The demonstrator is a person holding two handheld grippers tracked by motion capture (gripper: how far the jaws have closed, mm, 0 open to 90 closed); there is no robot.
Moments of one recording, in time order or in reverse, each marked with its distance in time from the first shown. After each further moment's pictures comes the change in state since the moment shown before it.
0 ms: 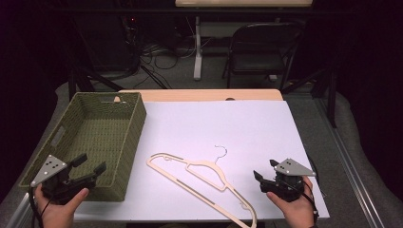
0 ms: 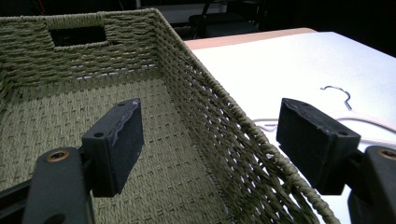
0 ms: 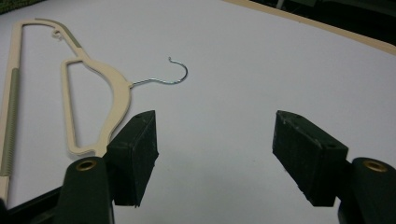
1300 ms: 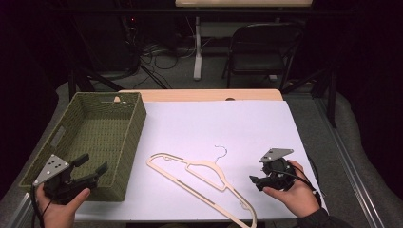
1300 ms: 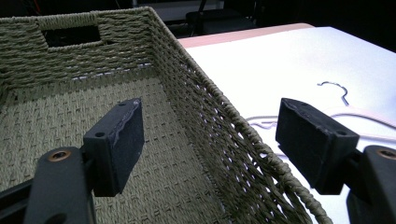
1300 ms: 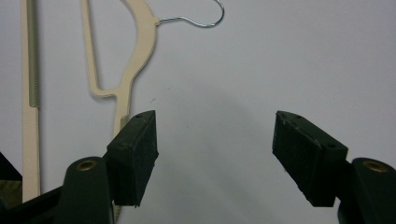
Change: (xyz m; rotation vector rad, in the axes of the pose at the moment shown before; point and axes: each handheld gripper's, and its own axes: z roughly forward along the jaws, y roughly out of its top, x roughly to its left) left arm -0.003 0.001 0.002 0.016 -0.010 0.013; right arm 0.002 0.038 0.017 0.364 0.127 -0.150
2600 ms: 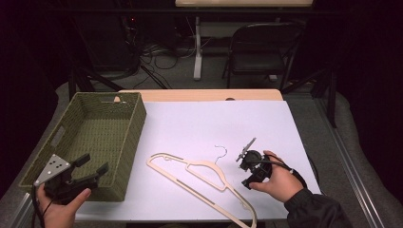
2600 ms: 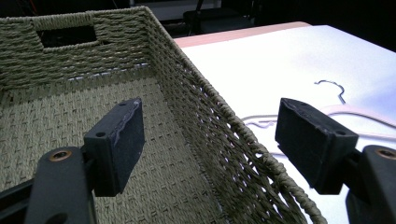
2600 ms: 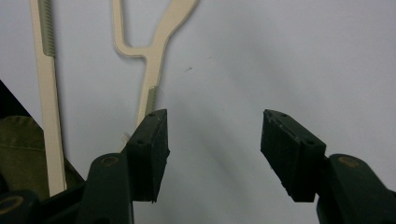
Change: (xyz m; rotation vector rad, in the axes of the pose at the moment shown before) left arm -0.002 0.001 0.001 0.002 -0.009 0.006; right arm 0.016 0.044 0.036 0.365 0.124 -0.165
